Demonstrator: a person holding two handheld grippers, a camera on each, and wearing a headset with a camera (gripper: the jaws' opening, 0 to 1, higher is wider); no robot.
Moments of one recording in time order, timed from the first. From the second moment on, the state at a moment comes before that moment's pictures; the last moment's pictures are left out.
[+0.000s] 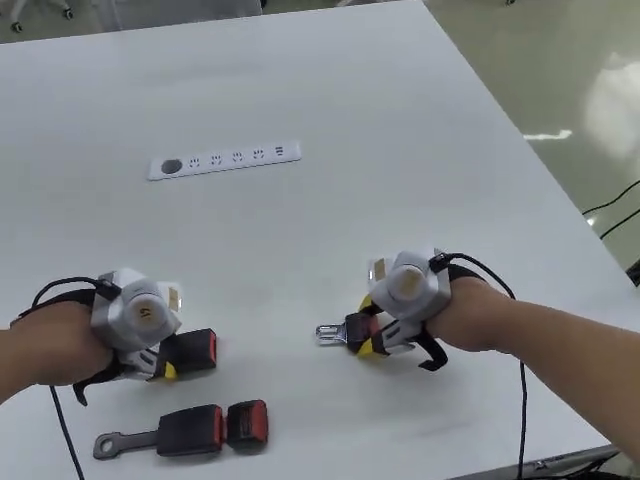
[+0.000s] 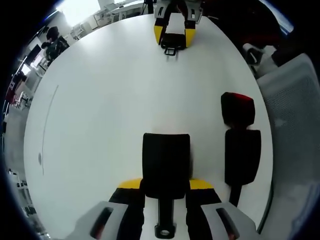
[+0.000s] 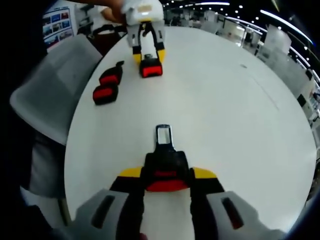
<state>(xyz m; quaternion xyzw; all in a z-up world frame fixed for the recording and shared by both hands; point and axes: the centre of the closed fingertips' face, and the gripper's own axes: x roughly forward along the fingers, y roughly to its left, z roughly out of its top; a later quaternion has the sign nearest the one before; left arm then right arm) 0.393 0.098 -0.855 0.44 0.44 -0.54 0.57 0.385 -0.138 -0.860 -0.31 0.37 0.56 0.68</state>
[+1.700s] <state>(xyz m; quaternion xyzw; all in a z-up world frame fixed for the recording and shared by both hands) 0.397 0.105 -0.862 0.45 0.47 -0.51 0.56 0.395 0.003 -0.858 -0.30 0.32 0.56 0.70</state>
